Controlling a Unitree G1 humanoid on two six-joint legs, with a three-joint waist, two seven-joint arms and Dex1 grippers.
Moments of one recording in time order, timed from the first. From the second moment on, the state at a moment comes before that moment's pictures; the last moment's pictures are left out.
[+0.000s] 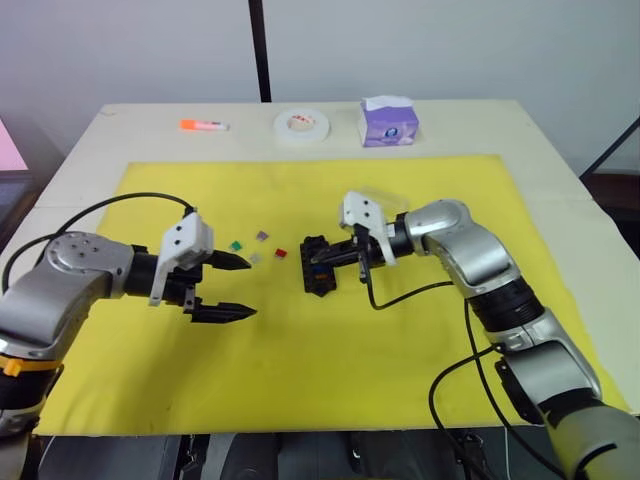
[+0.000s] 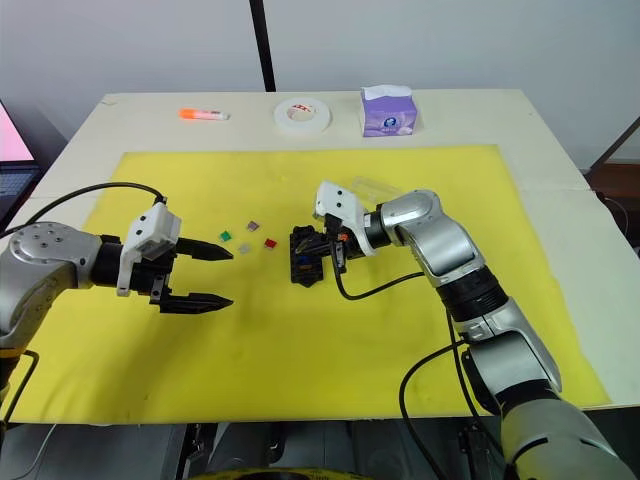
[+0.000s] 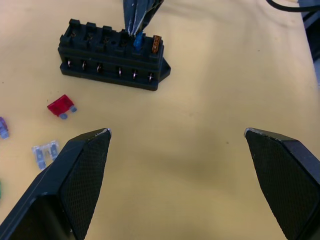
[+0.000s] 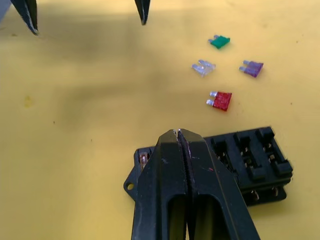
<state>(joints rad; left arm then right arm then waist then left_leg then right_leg) -0.38 0.97 -0.01 -0.27 -0.54 0.64 -1.26 -0.82 -0.49 0.35 0.11 0.20 0.56 1.23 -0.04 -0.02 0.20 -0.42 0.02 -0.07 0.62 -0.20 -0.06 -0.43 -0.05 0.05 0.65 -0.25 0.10</state>
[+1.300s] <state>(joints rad) -0.38 0.97 -0.02 -0.25 -0.51 0.63 -1.26 -0.78 -0.50 0.36 0.11 0.17 0.49 1.22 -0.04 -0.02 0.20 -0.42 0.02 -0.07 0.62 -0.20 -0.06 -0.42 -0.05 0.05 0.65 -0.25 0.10</state>
